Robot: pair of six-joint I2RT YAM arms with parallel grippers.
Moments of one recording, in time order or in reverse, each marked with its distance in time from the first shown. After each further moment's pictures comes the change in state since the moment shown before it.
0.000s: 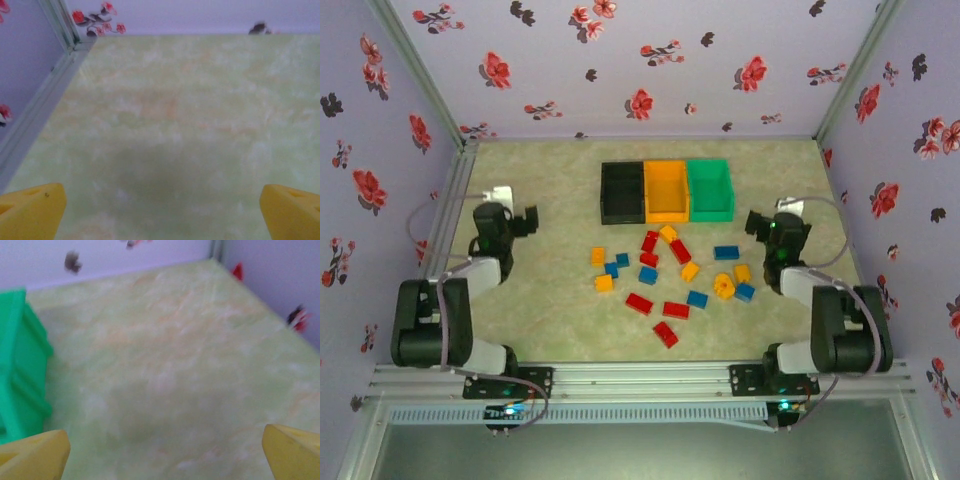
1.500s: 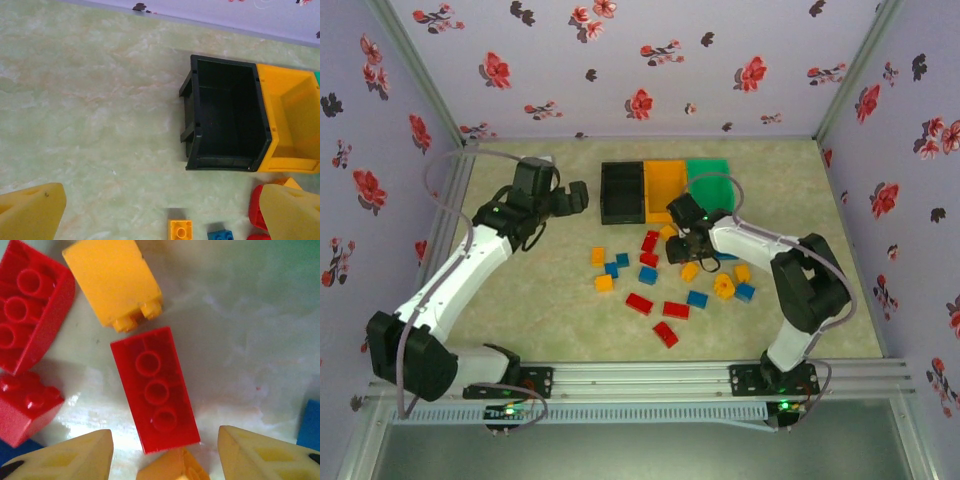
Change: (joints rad) left arm -0.437 -0.116 0.592 -0.996 -0.067 -0.442; right arm 0.594 0.378 0.607 -1.047 -0.200 0.218
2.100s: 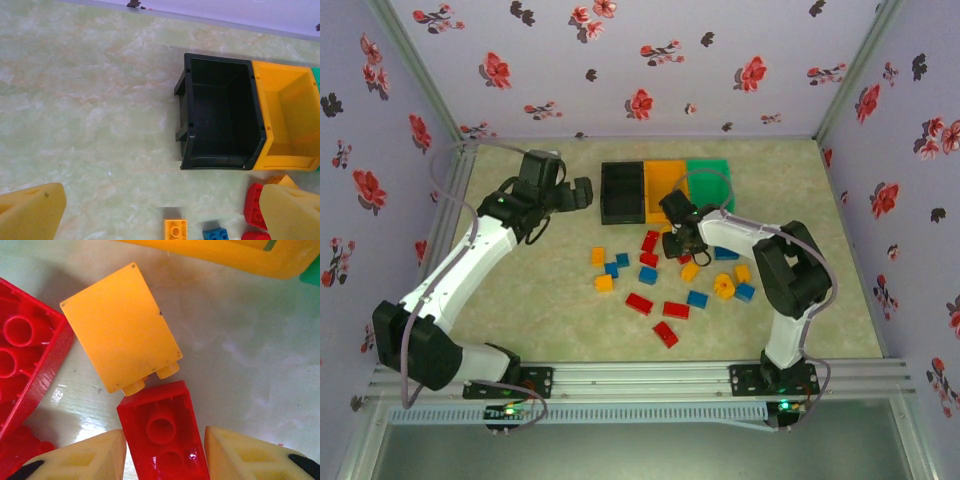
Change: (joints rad) left arm -0.016 0.057 0.082 -0.054 -0.003 0.002; right arm 0.000 0.123 0.076 0.033 0.013 -0.022
